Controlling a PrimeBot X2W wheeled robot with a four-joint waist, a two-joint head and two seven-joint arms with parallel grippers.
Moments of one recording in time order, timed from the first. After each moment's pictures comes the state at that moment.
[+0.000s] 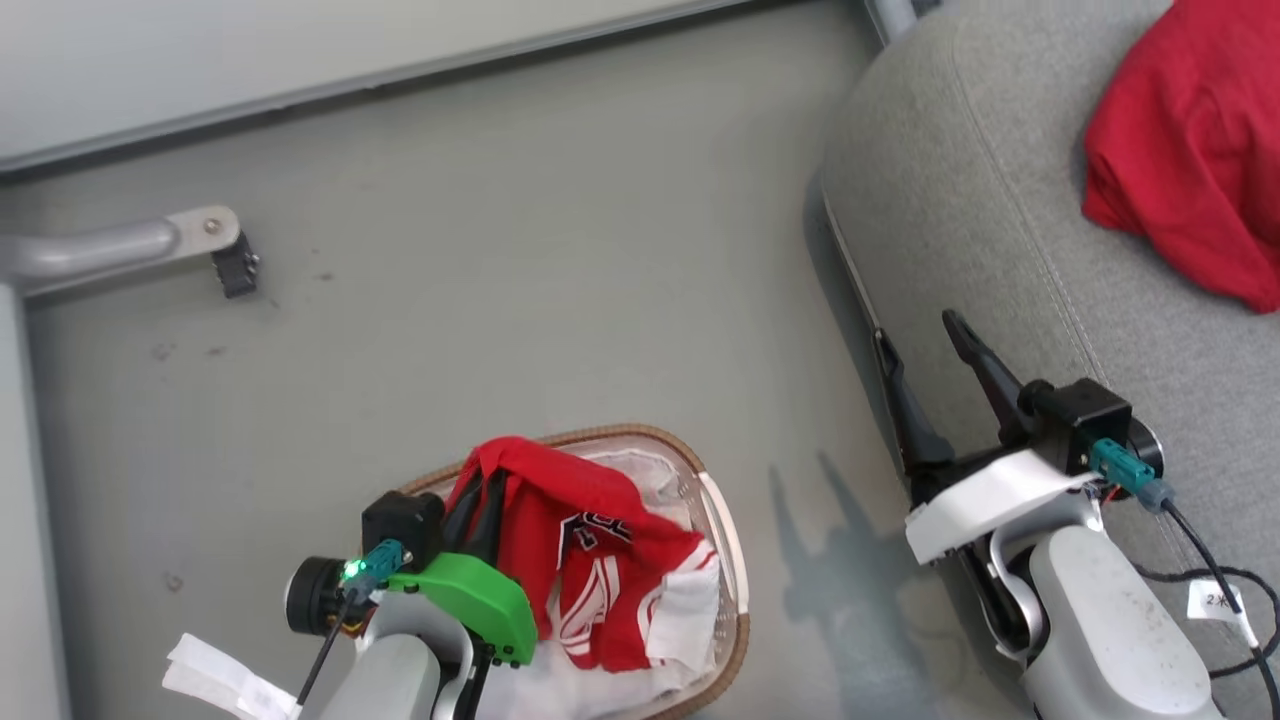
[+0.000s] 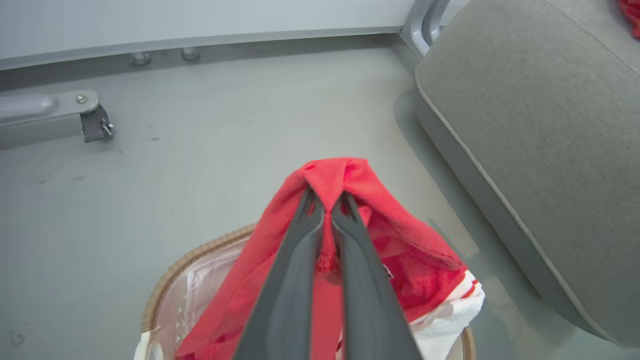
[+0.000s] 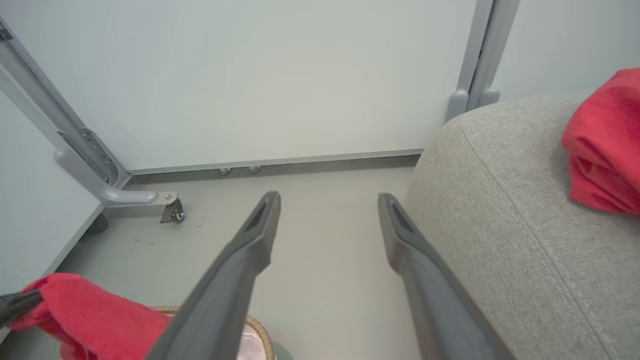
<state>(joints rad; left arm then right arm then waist) -0.32 0.05 -0.39 0.67 -0.36 -0.08 -0.26 -0.34 -0.09 0.17 0.32 0.25 0.13 -0.26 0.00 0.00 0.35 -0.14</state>
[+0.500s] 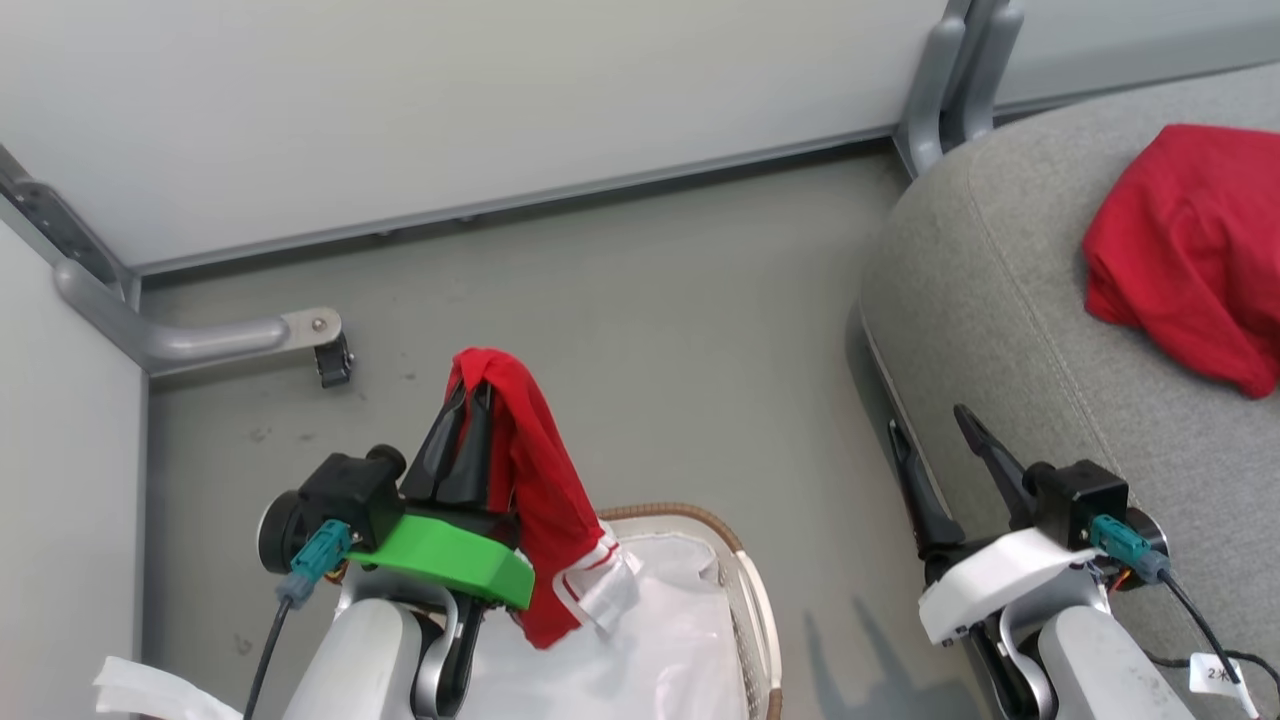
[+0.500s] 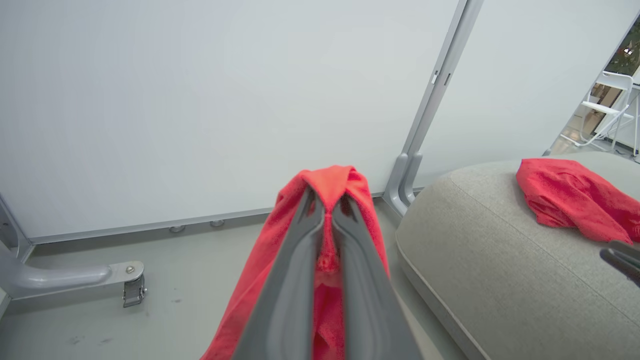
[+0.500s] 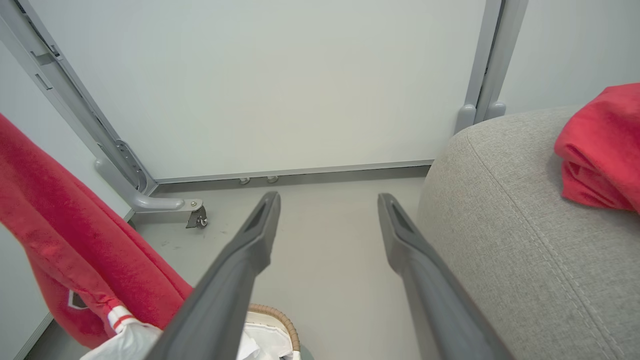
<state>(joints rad) -0.25 0.05 -0.30 0.29 -0.34 -0.11 -0.26 -0.22 -0.09 0.15 0.36 0.25 0.13 -0.26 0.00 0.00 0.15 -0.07</state>
